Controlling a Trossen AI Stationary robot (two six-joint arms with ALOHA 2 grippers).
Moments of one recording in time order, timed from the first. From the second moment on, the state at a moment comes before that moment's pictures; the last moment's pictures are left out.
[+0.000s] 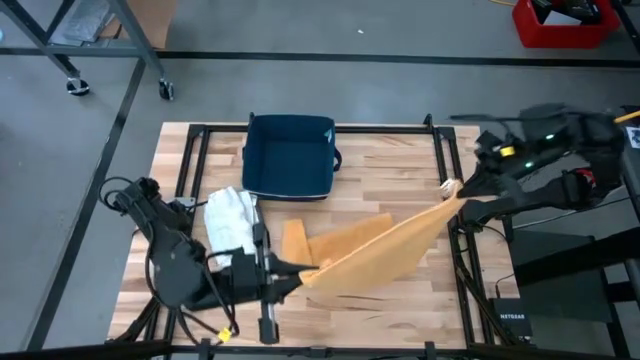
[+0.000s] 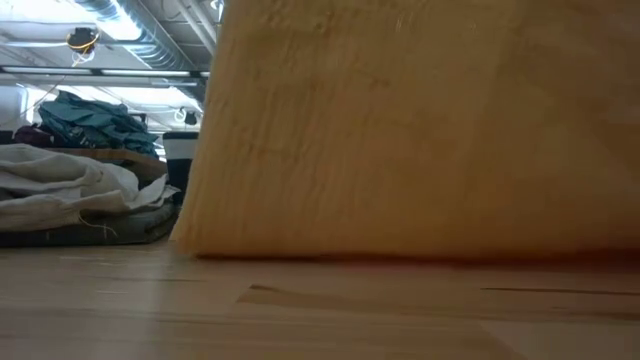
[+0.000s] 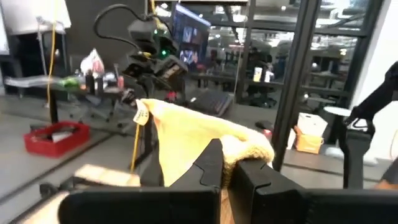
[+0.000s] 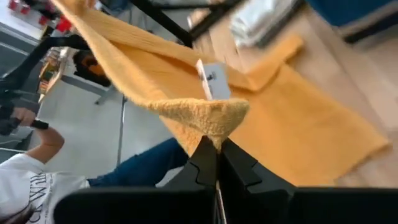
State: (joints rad) left arm -0.77 1.74 2.00 -0.05 -0.98 0.02; right arm -0.07 0.93 1.78 -1.43 -0.44 0.63
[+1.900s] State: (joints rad) left arm -0.68 1.94 1.77 -1.28 -1.00 -1.58; right arm -0.07 0.65 0.72 -0.98 -0.25 0.62
